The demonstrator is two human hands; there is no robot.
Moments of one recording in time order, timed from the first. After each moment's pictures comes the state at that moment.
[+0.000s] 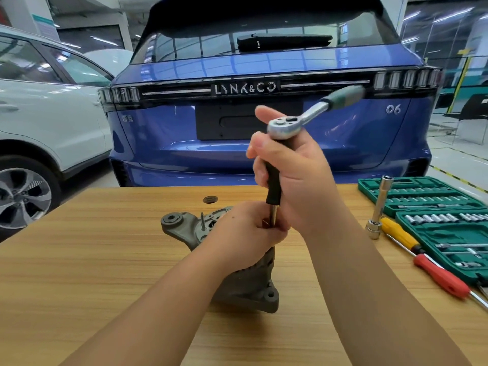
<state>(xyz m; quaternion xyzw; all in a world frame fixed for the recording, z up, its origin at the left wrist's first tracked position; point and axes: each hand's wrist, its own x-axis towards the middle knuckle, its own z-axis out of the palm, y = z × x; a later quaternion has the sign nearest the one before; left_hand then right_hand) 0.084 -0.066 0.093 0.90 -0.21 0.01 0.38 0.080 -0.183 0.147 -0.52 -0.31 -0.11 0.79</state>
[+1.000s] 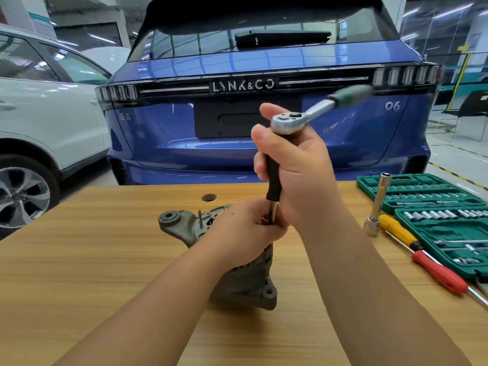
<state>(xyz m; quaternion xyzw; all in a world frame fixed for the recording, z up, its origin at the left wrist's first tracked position) 0.083 -0.069 0.096 0.91 -0.21 0.00 0.37 0.078 -0.183 0.149 -0.51 -0.28 -0.15 0.80</state>
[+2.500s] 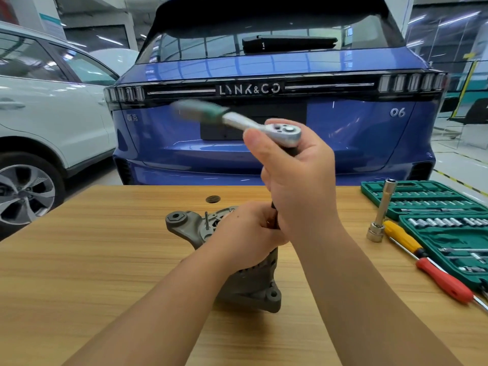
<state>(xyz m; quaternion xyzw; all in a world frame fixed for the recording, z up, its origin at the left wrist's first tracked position) 0.077 -0.070 0.099 0.90 -0.19 0.00 0.39 0.073 -0.168 0.145 -0.56 -0.22 -0.25 0.76</state>
